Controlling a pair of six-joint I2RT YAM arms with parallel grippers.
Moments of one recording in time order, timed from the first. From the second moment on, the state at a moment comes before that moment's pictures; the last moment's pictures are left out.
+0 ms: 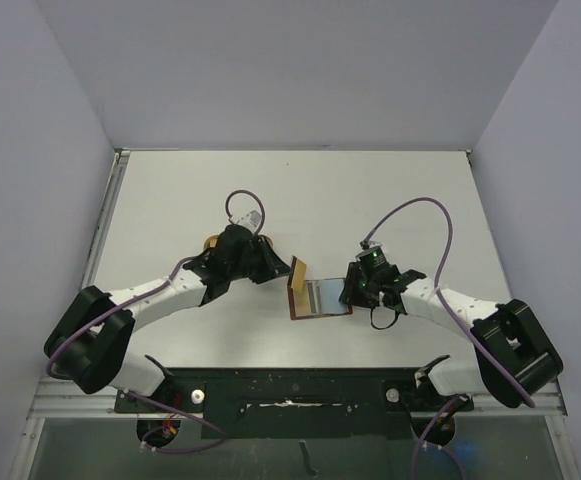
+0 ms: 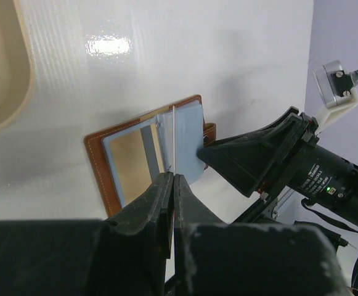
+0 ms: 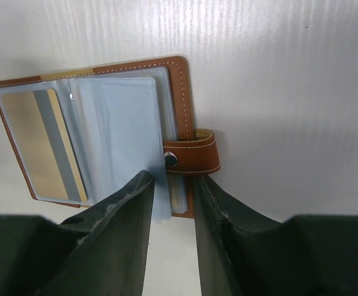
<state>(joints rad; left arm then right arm) -0.67 1.43 0.74 0.11 0.19 -0.96 0.53 1.33 0.58 -0.26 0.00 0.65</state>
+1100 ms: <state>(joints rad) -0.78 1.66 0.73 0.29 0.20 -0.99 0.59 1.27 0.57 -0.29 0.02 0.67</state>
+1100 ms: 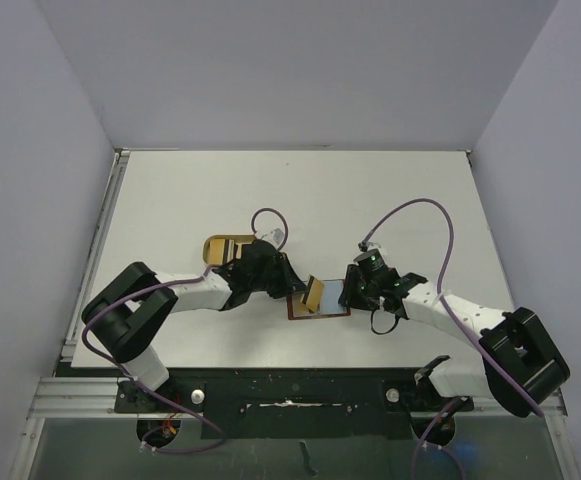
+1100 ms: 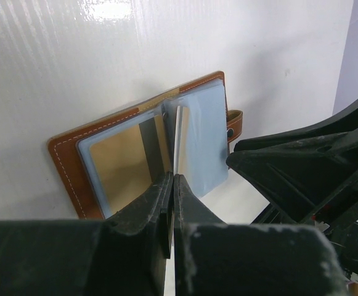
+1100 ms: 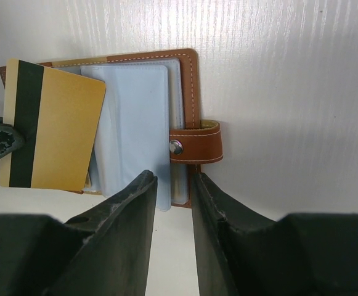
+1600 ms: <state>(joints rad) -0.82 1.67 0.73 0.28 0.10 -1.01 0.58 1.27 0.57 -0.27 0.03 0.68</state>
